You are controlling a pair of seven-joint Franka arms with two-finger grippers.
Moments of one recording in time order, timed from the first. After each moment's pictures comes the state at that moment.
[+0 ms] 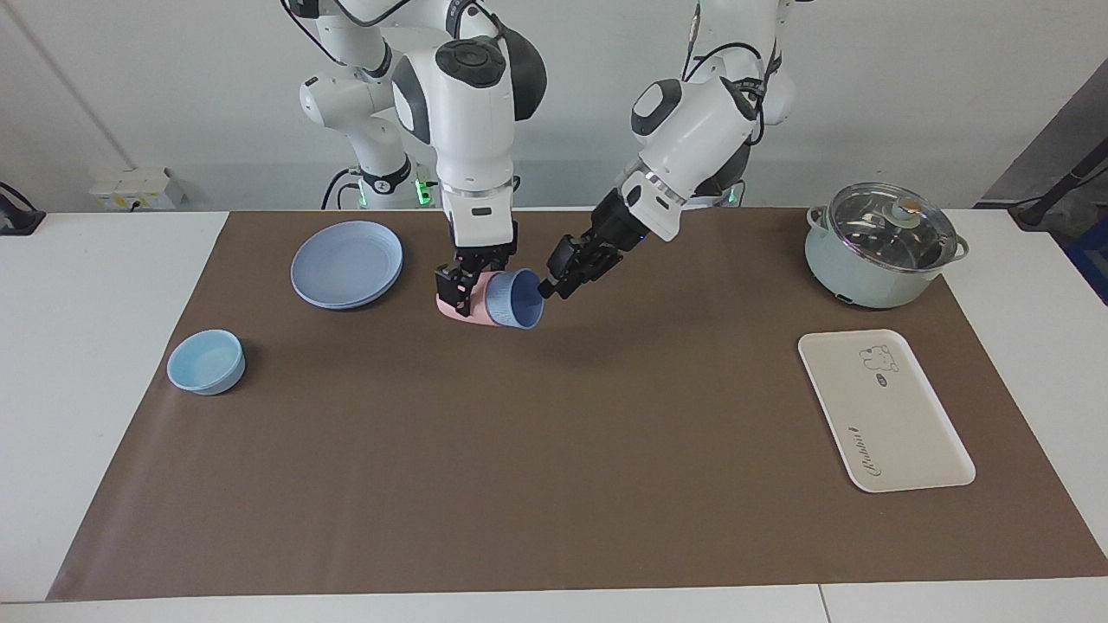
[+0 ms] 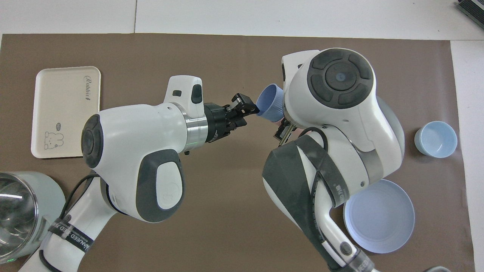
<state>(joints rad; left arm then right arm) -0.57 0.09 -0.05 -1.89 -0.75 2.52 -0.66 0.57 0.23 -0.12 -1.51 -0.08 1.81 -0.45</state>
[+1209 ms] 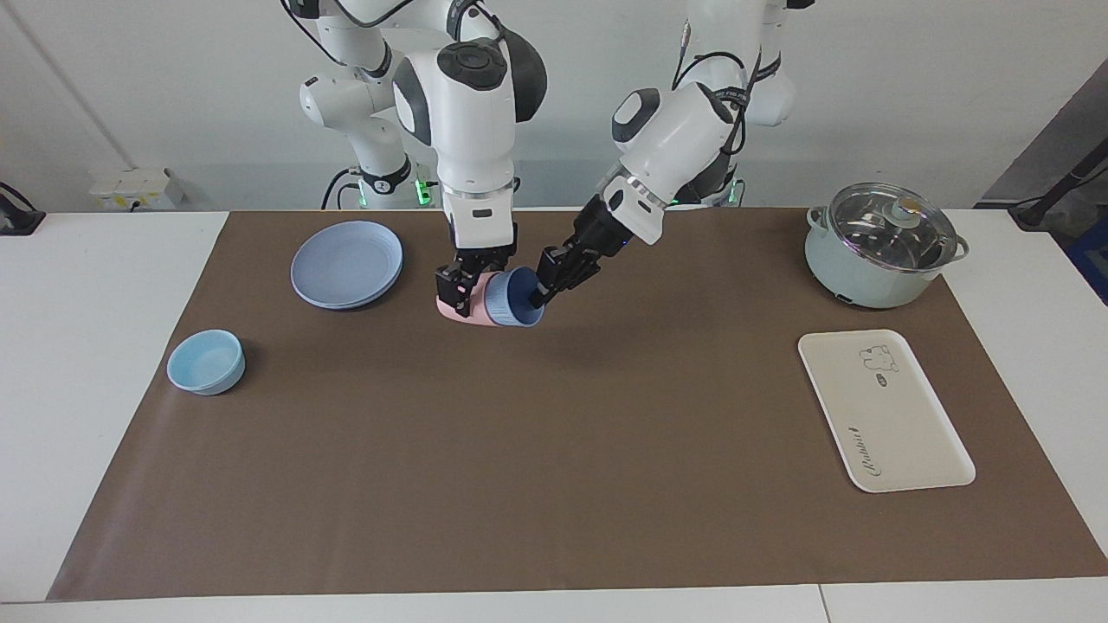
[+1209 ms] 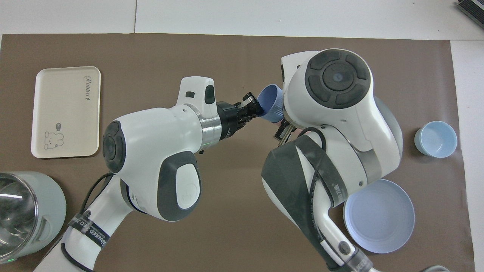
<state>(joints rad) -0.61 0.14 -0.04 -1.85 -0.75 2.60 -0.68 0.57 0.24 -0.12 -1.51 -0.09 1.80 -0.45</state>
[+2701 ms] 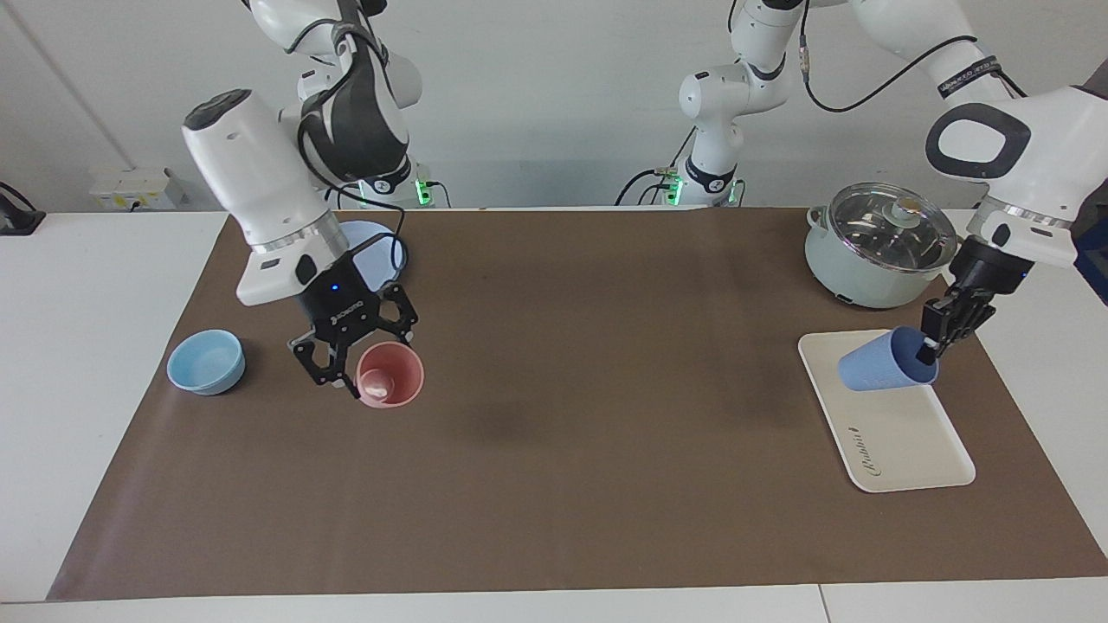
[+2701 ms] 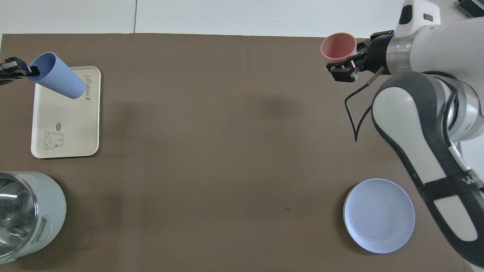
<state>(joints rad) 0.21 0.13 -0.01 -1.77 -0.42 2.28 0.17 0.23 0.26 -0.13 -1.62 0.49 2.32 -0.83</state>
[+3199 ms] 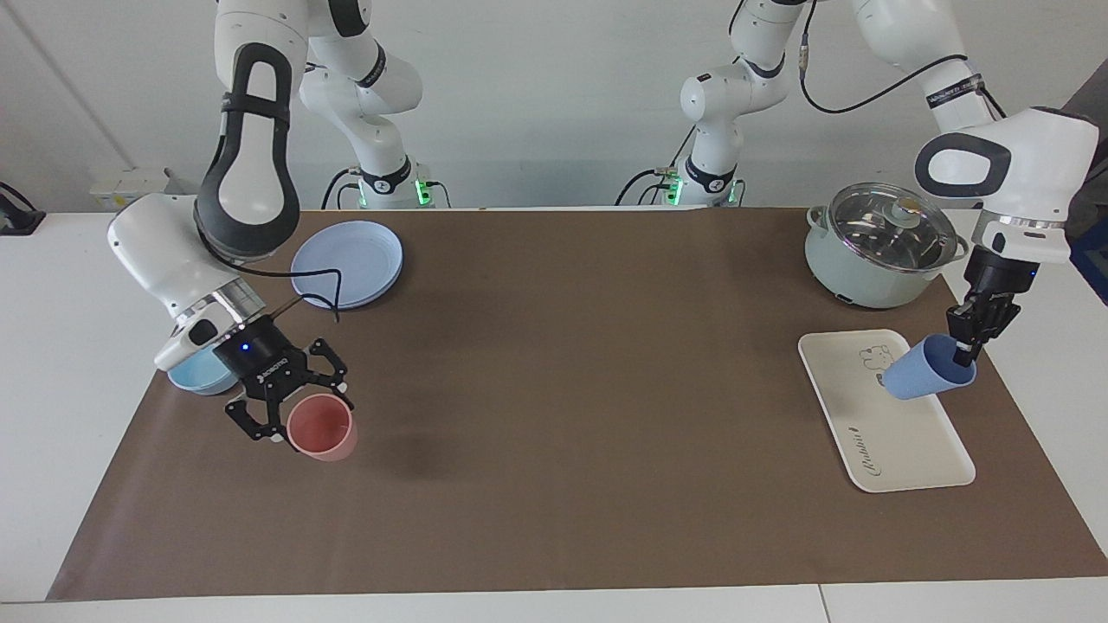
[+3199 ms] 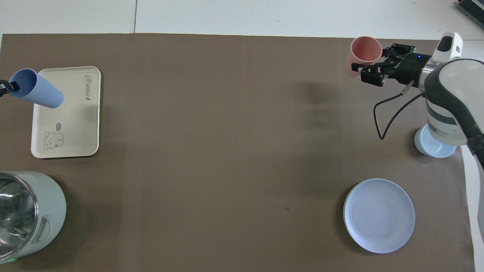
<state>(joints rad) 0.27 0.12 -0.01 -1.99 -0.42 2.58 0.29 0.06 0.34 -0.13 -1.76 1.14 2.40 -1.46</state>
